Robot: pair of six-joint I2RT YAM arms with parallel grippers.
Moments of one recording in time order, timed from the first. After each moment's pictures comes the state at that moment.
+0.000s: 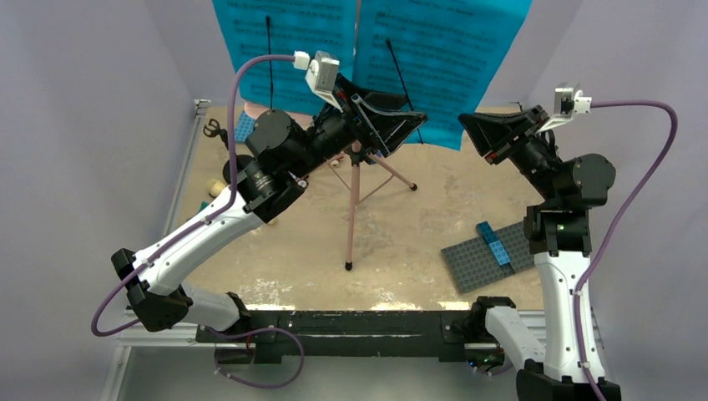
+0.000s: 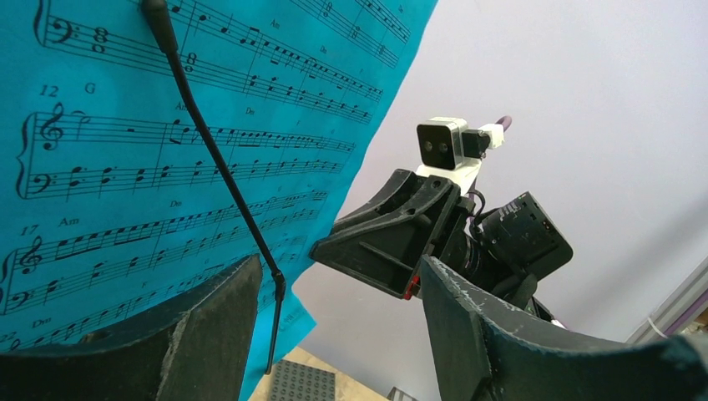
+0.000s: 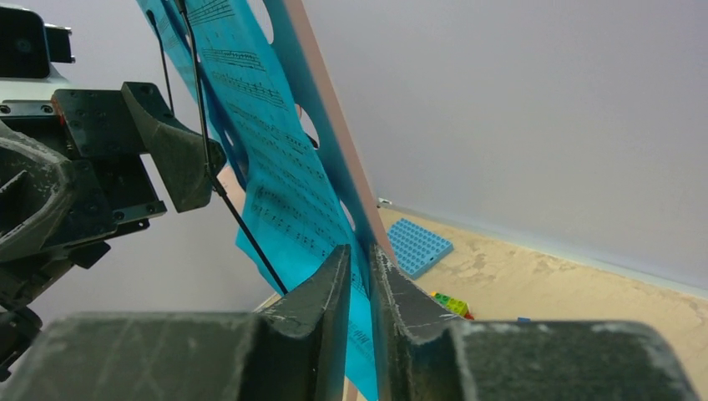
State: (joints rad) left arm -0.92 1.38 1.58 0.21 0.15 -0.52; right arm -0.04 0.86 1.15 0.16 -0.70 0.68
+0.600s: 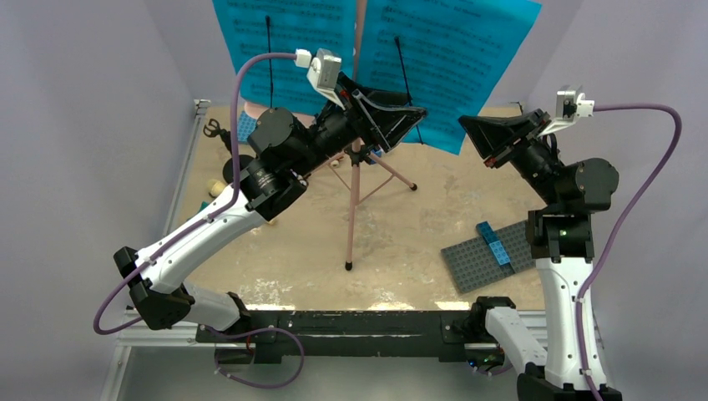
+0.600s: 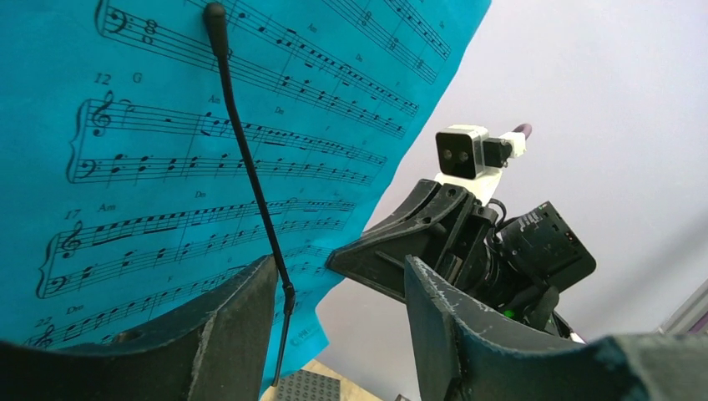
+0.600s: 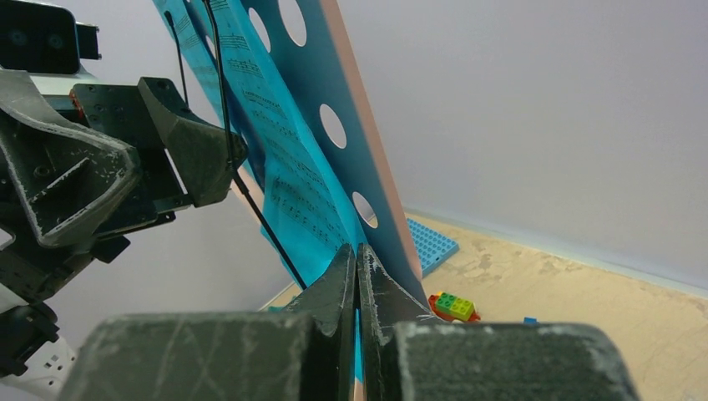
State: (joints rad) left arm -0.92 1.39 1.61 0.21 0.14 -0.51; right arm -0.02 0.84 1.16 0.12 -0.69 0.67
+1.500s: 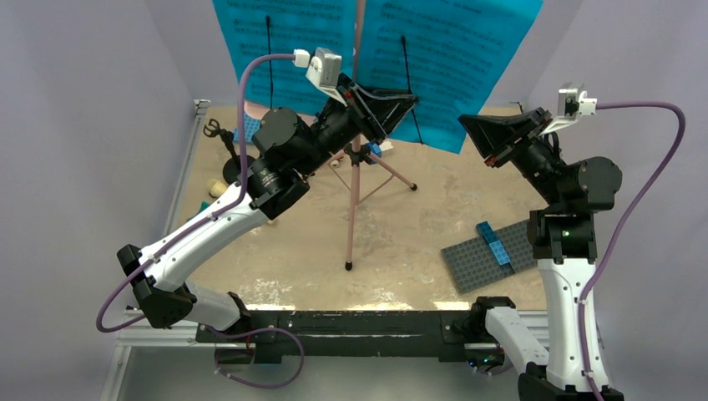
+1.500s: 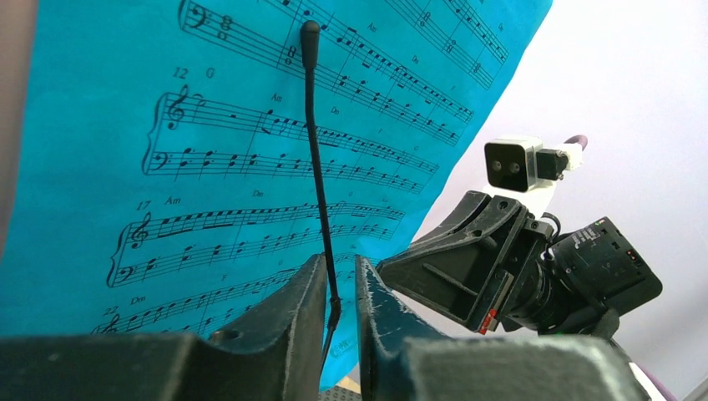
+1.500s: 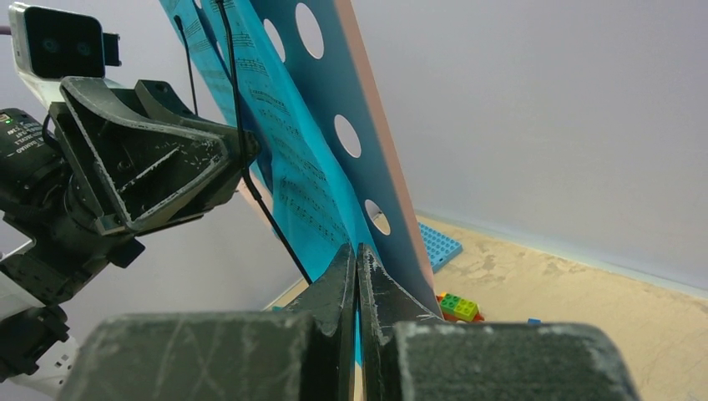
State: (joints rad) left arm -0.92 1.41 1.61 0.23 0.05 -0.47; right arm -0.01 0.84 1.20 0.09 -0.69 0.67
